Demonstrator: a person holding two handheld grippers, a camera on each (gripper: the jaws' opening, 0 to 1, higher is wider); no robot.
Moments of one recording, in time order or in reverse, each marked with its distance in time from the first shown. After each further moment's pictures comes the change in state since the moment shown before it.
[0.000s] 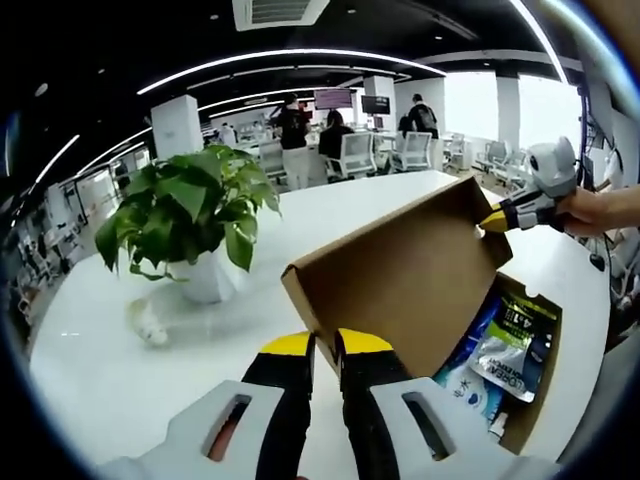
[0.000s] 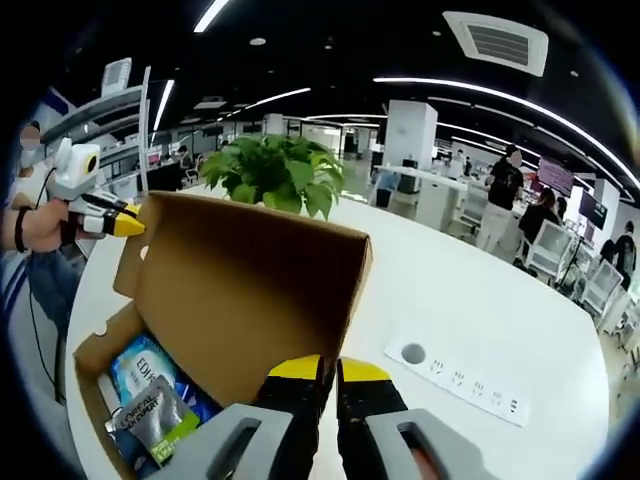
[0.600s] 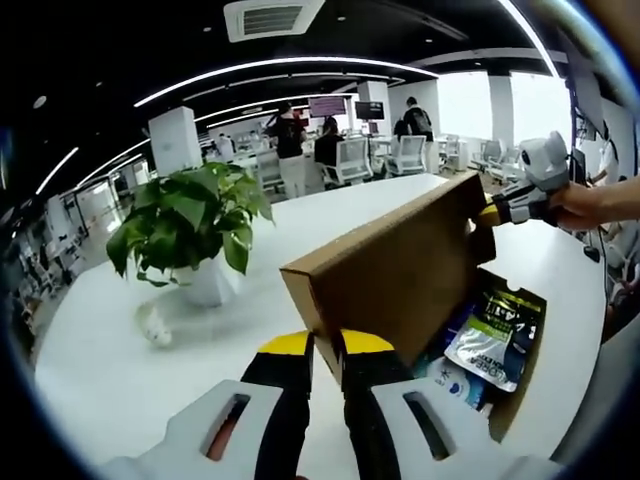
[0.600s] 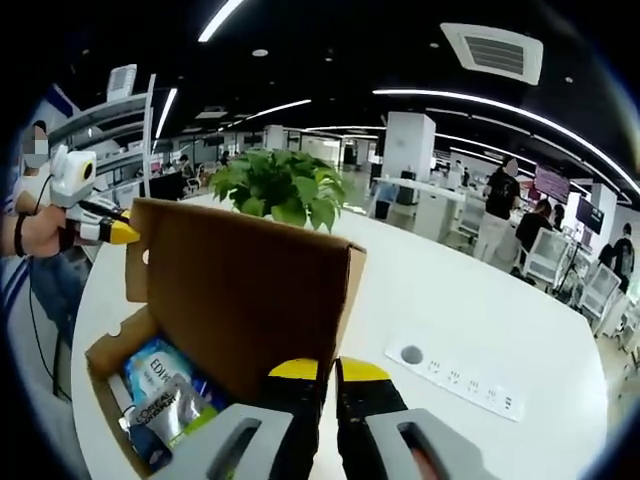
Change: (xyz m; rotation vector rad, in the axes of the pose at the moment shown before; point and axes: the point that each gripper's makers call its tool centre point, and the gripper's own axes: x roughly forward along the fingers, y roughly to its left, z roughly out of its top) left arm -0.035 -0.019 0.001 0.041 -0.032 0.003; right arm -0.030 0.012 0.006 -0.006 -0.054 -0.005
